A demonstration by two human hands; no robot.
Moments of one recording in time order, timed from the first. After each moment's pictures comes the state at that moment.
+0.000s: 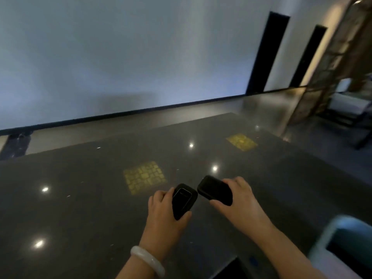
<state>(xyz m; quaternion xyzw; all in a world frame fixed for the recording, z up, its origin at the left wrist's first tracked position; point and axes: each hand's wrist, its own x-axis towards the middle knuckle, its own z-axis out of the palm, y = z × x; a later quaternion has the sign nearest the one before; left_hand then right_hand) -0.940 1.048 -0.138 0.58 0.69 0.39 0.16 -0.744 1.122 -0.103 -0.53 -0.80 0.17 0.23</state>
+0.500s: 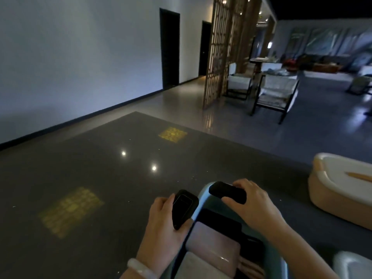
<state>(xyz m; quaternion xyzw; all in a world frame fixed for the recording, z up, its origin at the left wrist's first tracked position) -0.674 1.096 -0.139 0.75 0.51 0.34 0.25 -0.430 1.084 -0.103 -0.73 -0.62 0.12 0.27</state>
